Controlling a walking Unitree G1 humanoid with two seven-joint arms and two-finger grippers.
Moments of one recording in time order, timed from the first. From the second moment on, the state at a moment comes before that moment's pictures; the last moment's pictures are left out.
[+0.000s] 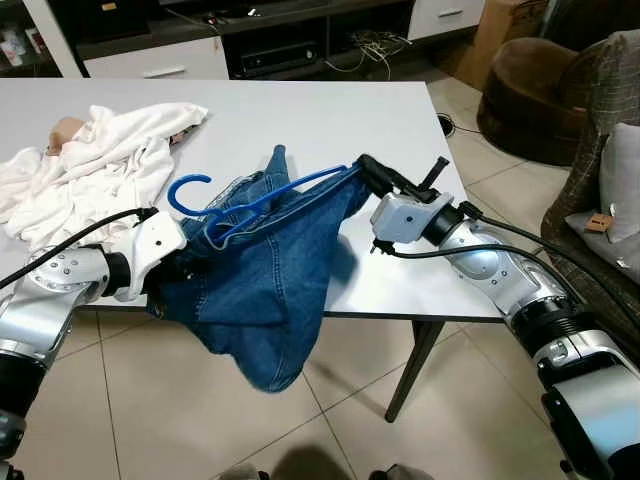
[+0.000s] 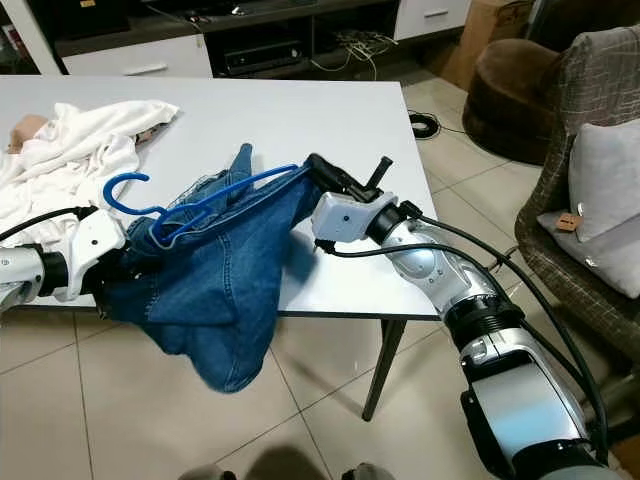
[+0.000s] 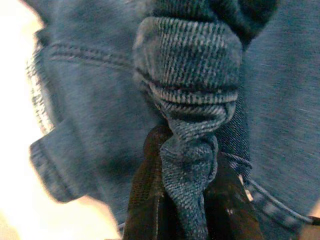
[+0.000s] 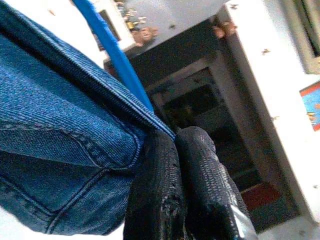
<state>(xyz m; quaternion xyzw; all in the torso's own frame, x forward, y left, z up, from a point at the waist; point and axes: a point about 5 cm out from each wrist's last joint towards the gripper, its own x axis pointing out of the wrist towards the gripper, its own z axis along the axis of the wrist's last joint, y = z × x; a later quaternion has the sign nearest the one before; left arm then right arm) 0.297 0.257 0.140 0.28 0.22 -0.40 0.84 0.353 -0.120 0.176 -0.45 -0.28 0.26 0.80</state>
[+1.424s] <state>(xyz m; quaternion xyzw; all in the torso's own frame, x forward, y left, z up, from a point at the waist) 0.316 0.232 0.109 0.35 0.26 -0.40 0.81 0.294 -0.056 0.199 -0.37 -0.42 0.43 0.71</state>
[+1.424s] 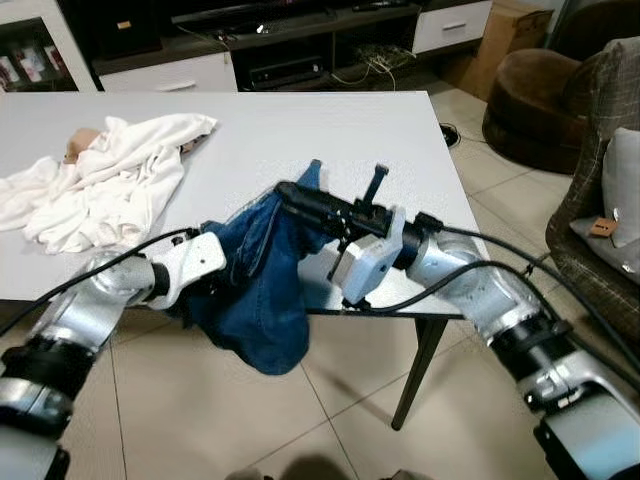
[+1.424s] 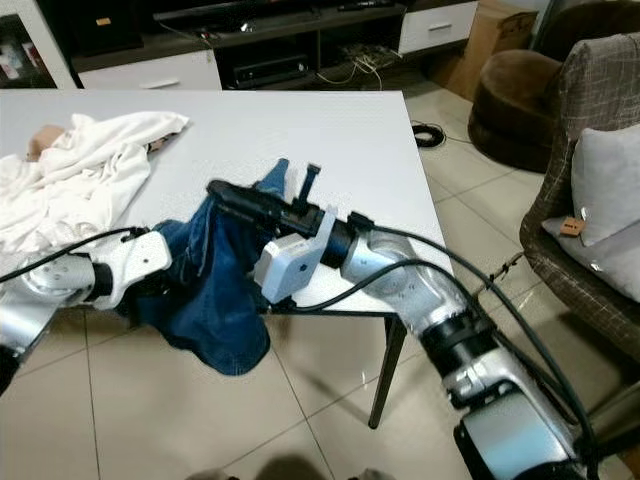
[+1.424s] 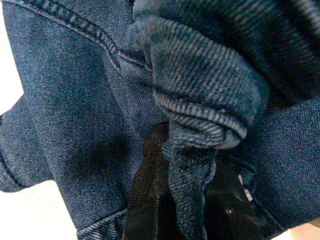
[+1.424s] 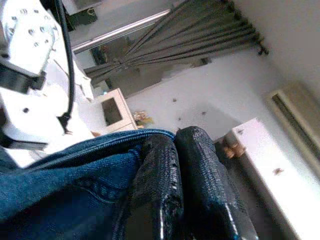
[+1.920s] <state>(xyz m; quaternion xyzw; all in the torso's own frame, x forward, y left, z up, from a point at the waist) 0.330 0.251 0.118 0.29 0.22 -0.29 0.88 0.315 -0.093 0.185 -0.31 -0.29 0.41 0.81</state>
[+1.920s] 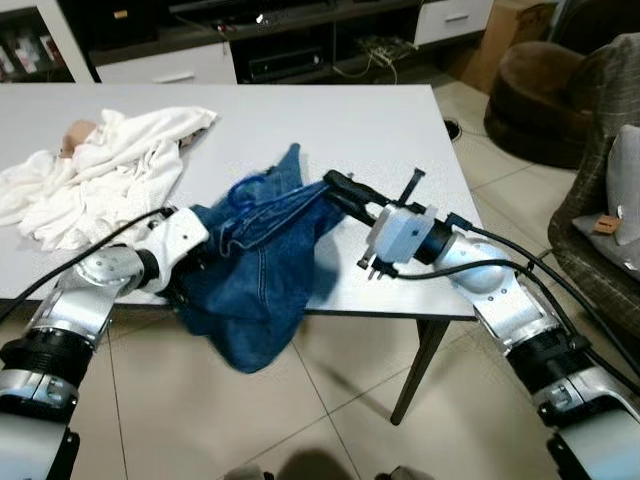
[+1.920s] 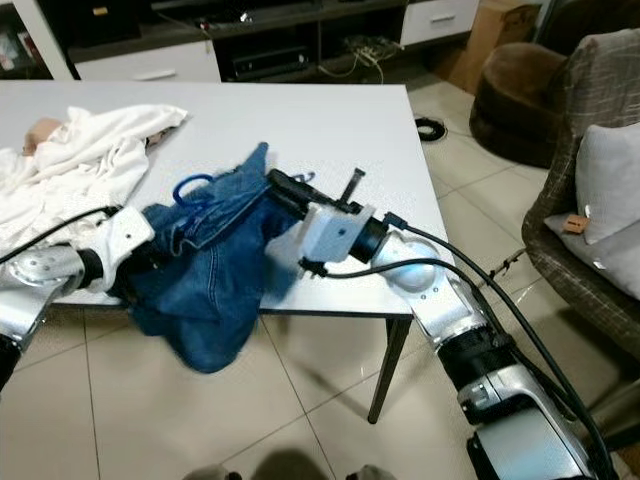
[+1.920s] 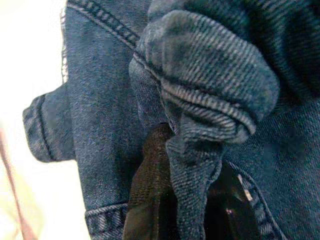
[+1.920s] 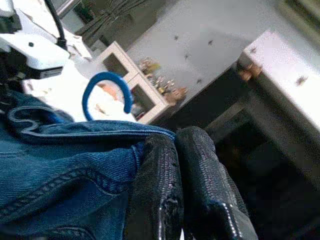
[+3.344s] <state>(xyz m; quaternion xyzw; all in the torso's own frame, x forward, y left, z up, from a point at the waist) 0.308 0.246 0.101 0.15 0.12 -0.16 0.97 0.307 -0.155 0.129 0.20 0.09 0.48 0.85</state>
